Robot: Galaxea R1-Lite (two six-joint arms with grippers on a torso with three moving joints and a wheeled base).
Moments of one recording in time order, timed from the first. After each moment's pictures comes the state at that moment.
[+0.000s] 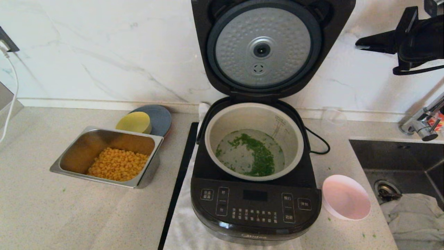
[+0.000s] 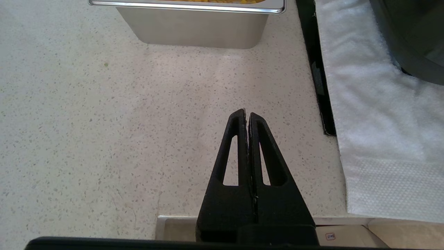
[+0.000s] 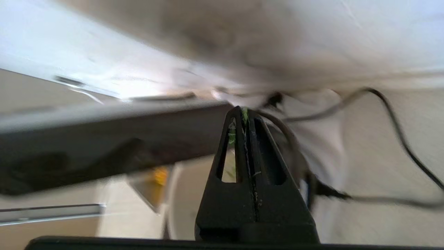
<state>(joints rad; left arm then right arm) -0.02 0.00 -0.05 0.13 -0.05 0.09 -0.06 1.73 -1.86 0.20 0.60 0.66</state>
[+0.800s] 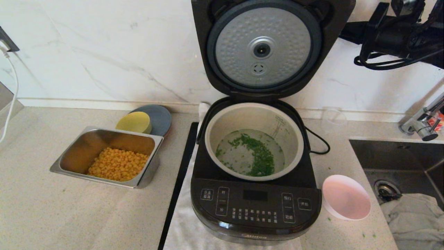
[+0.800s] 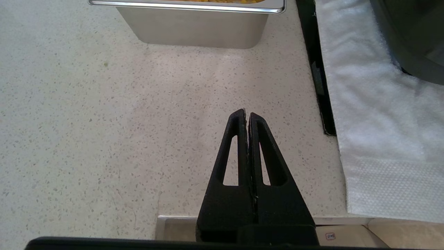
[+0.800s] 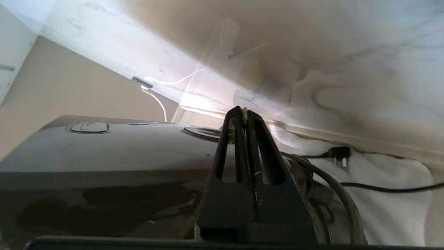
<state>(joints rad) -0.02 0.00 -0.05 0.13 -0.05 0.09 0.01 1.89 -1.84 -0.28 0.73 0.82</state>
